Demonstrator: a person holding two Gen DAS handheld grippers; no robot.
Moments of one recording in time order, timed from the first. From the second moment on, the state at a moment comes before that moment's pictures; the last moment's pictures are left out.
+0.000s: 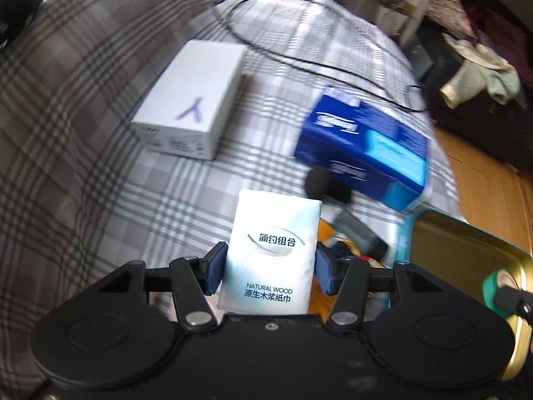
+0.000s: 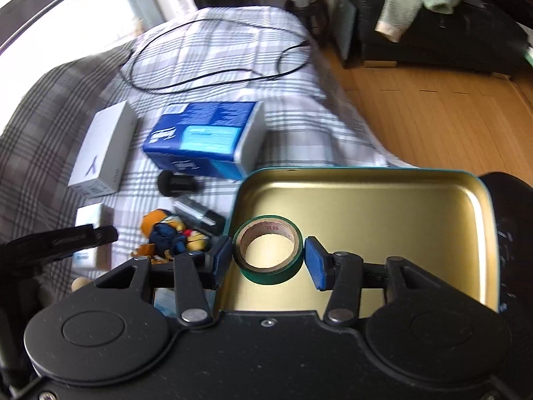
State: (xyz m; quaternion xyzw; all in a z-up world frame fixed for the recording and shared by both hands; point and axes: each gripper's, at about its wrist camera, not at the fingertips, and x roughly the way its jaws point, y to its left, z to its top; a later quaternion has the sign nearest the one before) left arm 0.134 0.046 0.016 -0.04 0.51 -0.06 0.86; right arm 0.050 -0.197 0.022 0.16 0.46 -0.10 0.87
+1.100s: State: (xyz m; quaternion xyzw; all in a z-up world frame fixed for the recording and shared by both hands) left arm 0.053 -0.089 0.028 0.05 0.50 -0.22 0.84; right arm -0.031 -0.251 -0.001 0.24 0.43 -0.25 0.83
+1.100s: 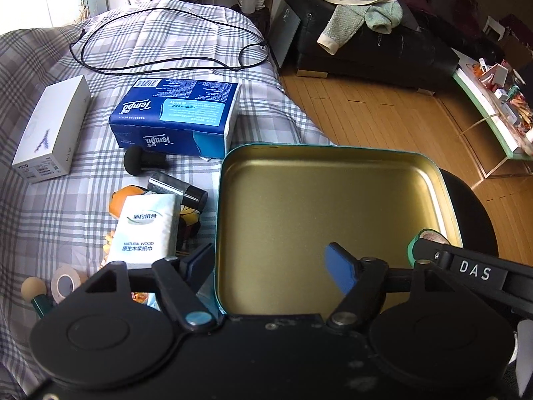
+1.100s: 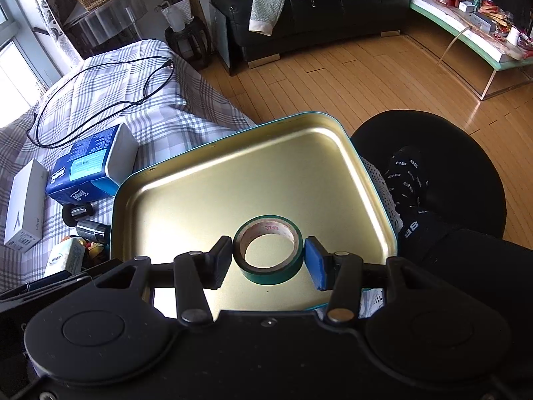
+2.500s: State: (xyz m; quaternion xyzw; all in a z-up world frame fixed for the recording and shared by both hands) left arm 0.121 -0.041 -0.008 0.01 0.52 -0.13 0.85; right arm -0.030 -0.250 -0.001 0.23 0.43 -0.25 0.84
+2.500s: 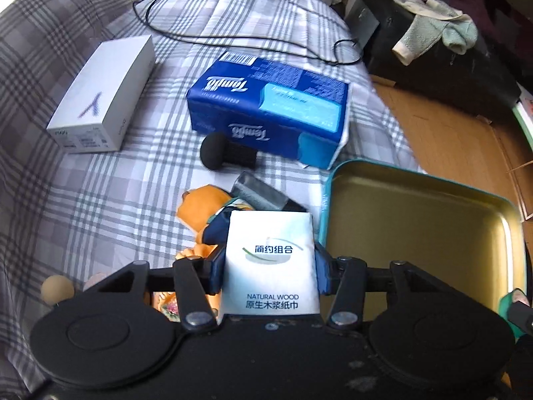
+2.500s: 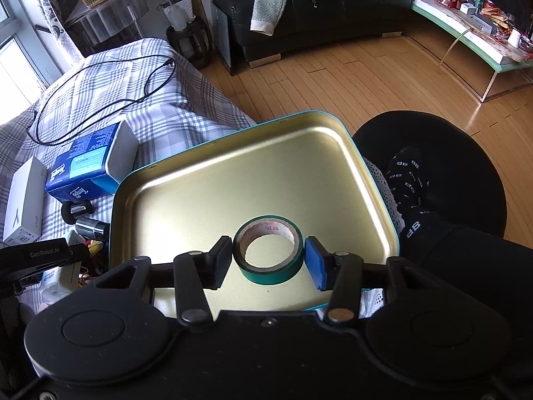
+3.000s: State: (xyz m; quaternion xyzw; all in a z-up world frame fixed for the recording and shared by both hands) left arm 0.050 -0.114 0.029 0.06 0.48 -0.24 0.84; right arm -0.038 -0.264 0.003 0.27 0.41 -0.27 0.83
